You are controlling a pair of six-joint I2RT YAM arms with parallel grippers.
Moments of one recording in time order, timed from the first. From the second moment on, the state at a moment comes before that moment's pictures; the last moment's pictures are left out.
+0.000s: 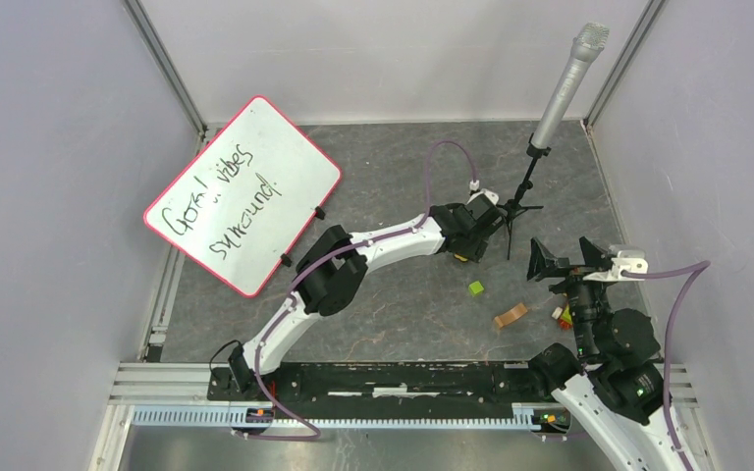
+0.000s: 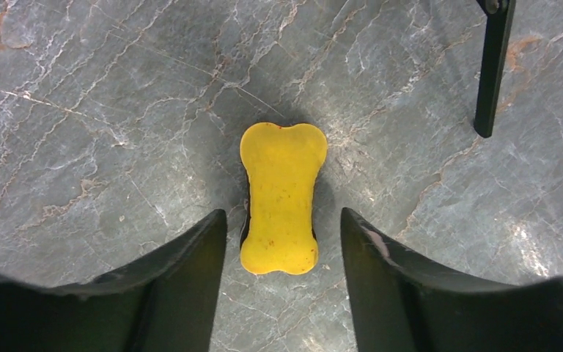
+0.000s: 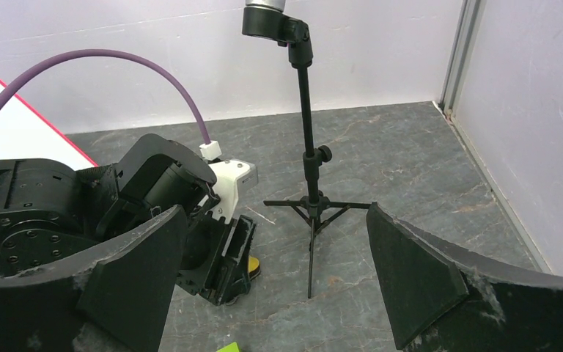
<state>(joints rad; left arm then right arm) -1.03 2.38 2.00 -0.58 -0.23 -0.43 0.56 0.07 0.56 -0.33 0.51 0.07</state>
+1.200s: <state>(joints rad) -1.03 2.23 1.79 -0.60 -0.32 -0.37 0.56 0.17 0.52 -0.34 0.45 0.04</state>
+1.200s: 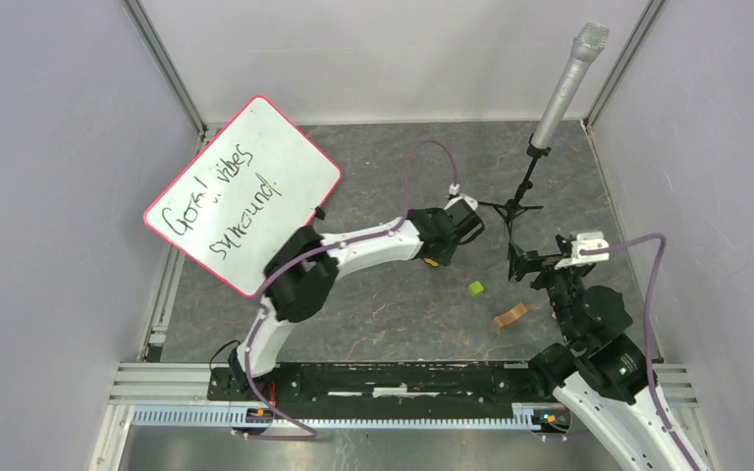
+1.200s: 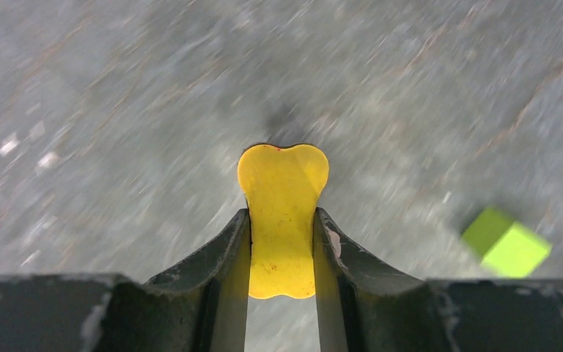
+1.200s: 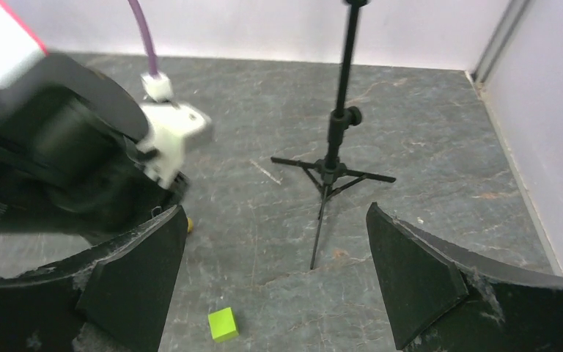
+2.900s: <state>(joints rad) -0.95 0.77 1.17 -1.07 -0.79 -0.36 0.94 2.05 1.43 0.33 0.13 -0.03</state>
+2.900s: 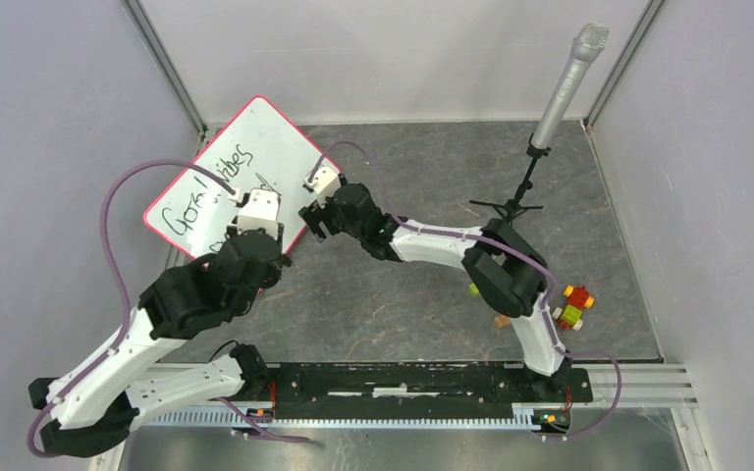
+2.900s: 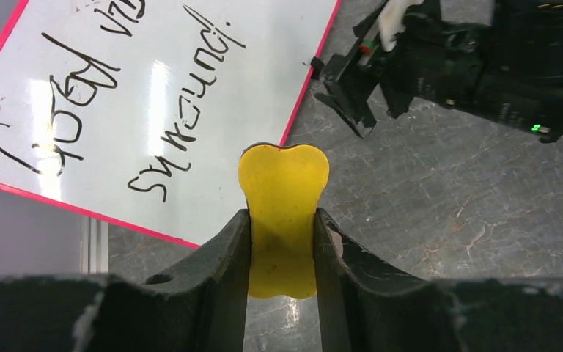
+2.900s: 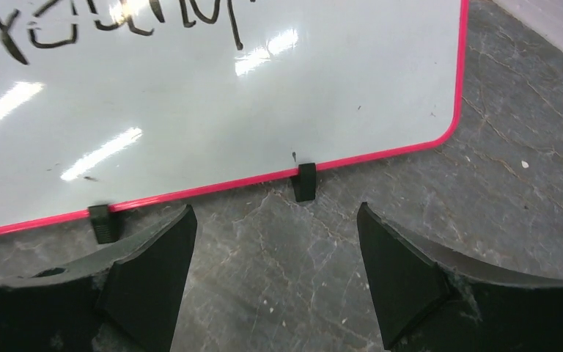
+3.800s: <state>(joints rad) -0.76 0.92 1.16 -0.92 -0.70 -0.28 0.86 2.41 1.79 0.11 -0.03 -0.08</state>
